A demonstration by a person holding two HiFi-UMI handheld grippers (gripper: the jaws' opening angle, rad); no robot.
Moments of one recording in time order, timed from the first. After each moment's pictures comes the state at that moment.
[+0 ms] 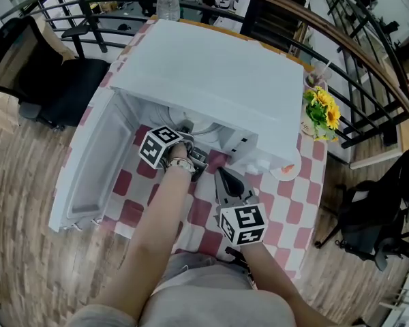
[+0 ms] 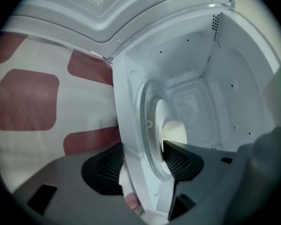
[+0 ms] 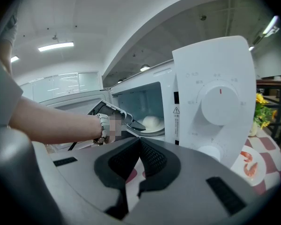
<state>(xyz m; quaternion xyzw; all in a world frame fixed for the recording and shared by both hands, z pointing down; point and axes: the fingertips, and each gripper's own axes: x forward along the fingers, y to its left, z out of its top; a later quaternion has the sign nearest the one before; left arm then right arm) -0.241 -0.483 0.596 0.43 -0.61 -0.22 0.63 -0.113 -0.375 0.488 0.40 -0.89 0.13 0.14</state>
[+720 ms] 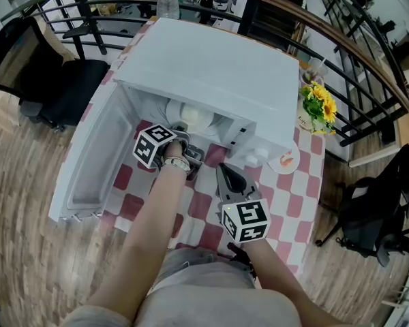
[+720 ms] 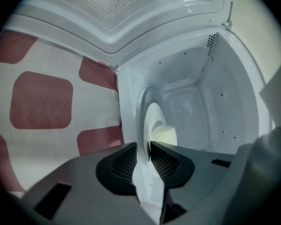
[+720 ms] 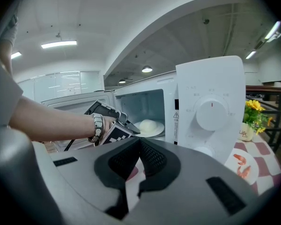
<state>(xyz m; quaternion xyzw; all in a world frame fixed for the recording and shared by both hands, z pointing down) -0.245 -0.464 0.579 0.44 -0.59 -0.25 0.63 -0.107 -0.361 0.476 0.40 -0.90 0.12 0.15</state>
